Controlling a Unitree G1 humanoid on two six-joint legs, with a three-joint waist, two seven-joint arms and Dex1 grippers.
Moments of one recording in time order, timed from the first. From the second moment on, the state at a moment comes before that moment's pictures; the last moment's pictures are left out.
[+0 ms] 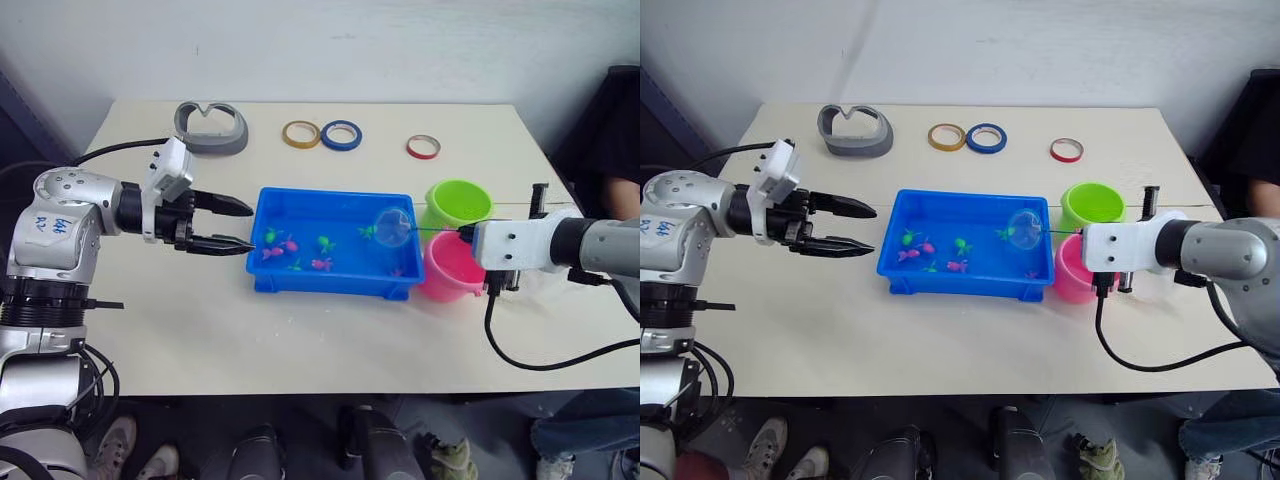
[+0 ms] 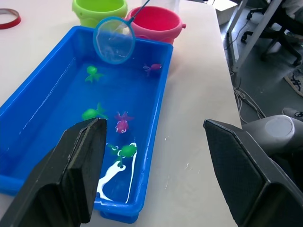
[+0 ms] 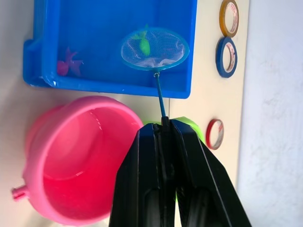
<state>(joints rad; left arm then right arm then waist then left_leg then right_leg) -0.81 0.84 -0.01 0.18 -0.37 0.50 -1.41 -0.43 -1.21 0.07 -0.31 -0.09 0.09 0.93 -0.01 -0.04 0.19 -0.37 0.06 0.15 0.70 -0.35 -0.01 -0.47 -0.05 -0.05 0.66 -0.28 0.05</state>
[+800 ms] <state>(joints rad) -0.81 0.80 0.00 0.15 -0.43 0.51 -1.36 -0.60 -1.15 0.23 -0.06 -0.42 -0.50 0.97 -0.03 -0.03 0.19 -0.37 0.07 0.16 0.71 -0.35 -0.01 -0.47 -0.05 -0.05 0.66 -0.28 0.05</state>
